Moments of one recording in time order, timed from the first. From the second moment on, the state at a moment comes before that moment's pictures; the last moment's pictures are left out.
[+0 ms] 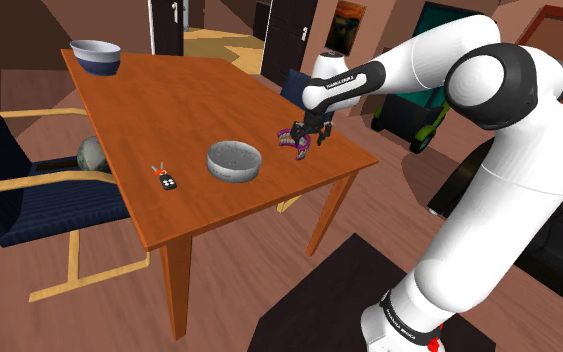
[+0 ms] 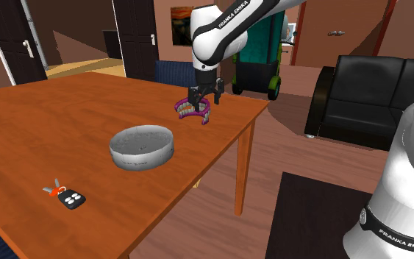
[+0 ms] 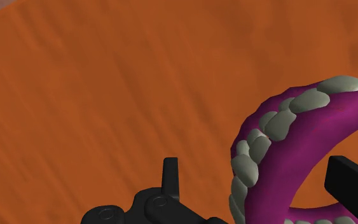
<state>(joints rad) -0.17 0.16 -0.17 -2.02 -0.16 2.28 0.27</state>
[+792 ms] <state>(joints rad) -0.17 0.16 -0.17 -2.02 -0.16 2.28 0.27</state>
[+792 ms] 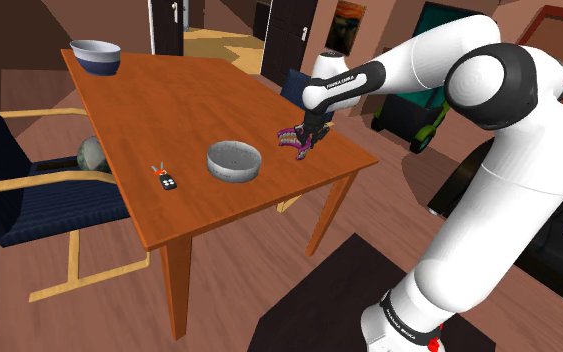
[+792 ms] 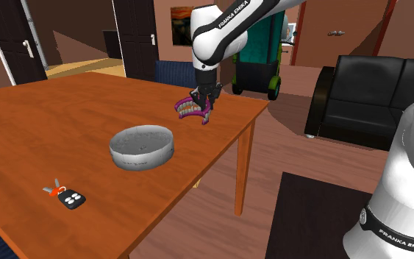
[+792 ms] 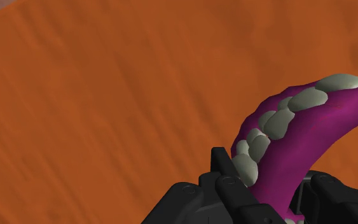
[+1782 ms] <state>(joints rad) -0.17 0.10 -0.17 -1.91 -0.15 2.10 0.25</state>
